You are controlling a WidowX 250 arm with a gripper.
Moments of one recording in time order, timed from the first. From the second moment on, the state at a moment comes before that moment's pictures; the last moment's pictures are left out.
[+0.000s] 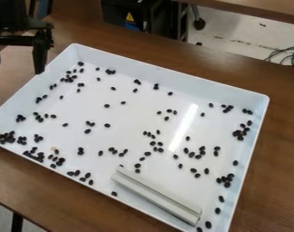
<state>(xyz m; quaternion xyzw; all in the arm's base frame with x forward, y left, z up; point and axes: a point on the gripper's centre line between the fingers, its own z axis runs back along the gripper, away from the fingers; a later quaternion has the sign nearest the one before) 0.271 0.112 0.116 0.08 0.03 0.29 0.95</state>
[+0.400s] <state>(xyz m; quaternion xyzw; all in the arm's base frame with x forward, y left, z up) 0.268 0.084 0.093 0.06 0.05 0.32 0.94</state>
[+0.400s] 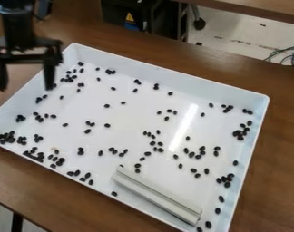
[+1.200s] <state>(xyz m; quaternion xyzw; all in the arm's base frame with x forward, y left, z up) 0.234 -0.062 0.057 -0.02 -0.06 0.44 0.90</state>
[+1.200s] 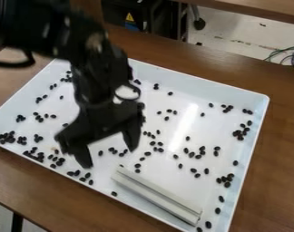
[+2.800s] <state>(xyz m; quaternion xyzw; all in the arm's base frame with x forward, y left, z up) 0.235 -0.110 0.017 -0.07 -0.08 0.50 0.86</state>
